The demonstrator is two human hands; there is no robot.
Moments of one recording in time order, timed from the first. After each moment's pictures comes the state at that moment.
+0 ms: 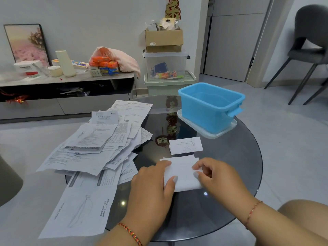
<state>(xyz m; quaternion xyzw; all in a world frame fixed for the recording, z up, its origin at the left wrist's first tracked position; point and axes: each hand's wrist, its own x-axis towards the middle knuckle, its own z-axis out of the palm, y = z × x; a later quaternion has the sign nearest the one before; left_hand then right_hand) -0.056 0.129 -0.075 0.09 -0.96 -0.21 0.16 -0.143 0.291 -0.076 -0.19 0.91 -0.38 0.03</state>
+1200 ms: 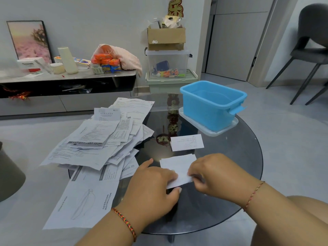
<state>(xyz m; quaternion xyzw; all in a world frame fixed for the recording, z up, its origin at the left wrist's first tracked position) -0.056 0.118 -0.067 -0.03 -0.99 -0.13 0.09 -0.154 0.288 -0.054 -0.48 0.87 -0.02 -0.04</state>
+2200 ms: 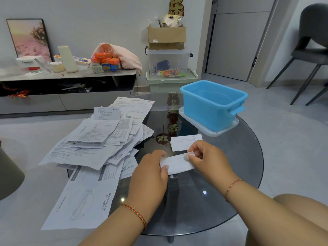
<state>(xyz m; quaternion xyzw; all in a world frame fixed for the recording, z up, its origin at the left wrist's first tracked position) -0.074 0.119 -0.075 0.13 -0.93 -0.29 0.17 -0.175 0.264 -0.076 -0.21 0.91 -0.36 0.00</state>
